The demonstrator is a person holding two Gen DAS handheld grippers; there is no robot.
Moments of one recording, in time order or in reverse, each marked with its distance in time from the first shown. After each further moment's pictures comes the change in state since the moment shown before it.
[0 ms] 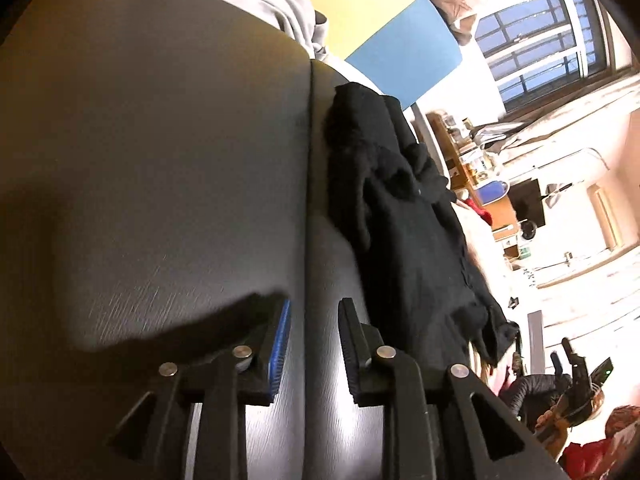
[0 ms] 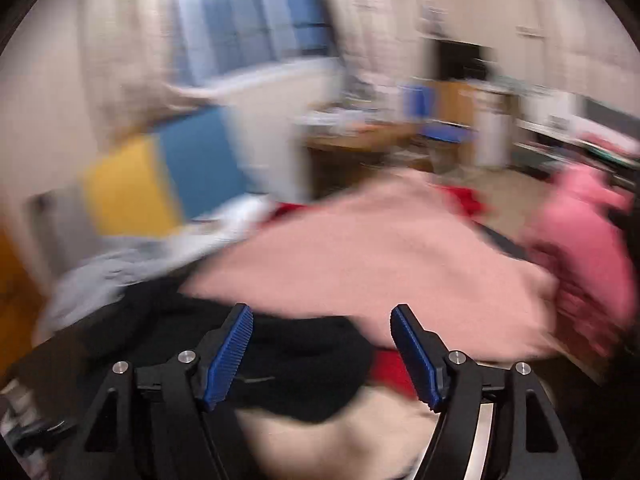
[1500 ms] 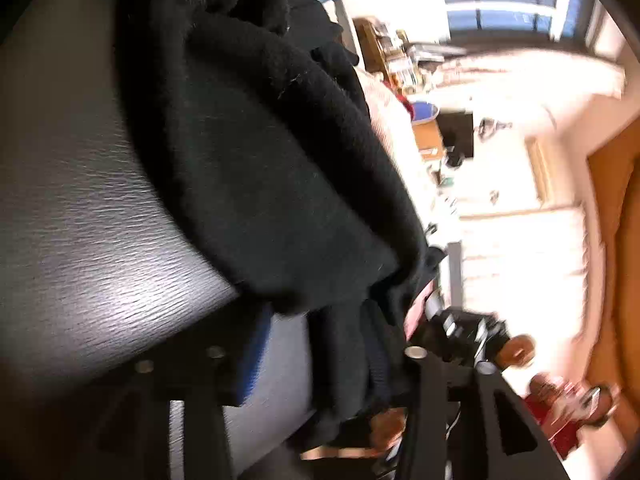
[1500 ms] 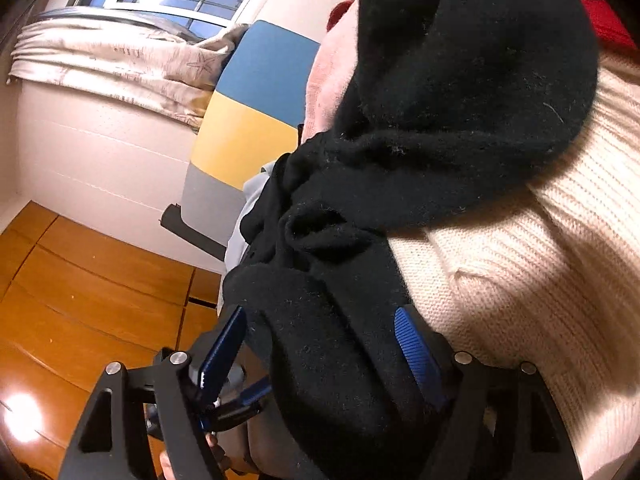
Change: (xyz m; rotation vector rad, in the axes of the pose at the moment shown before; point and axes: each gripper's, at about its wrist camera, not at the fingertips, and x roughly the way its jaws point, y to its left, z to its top) left arm 0.145 -0.139 -0.063 -0.048 0.345 -0.336; right arm 0.157 -0.010 -0.104 0.546 0.333 0.605
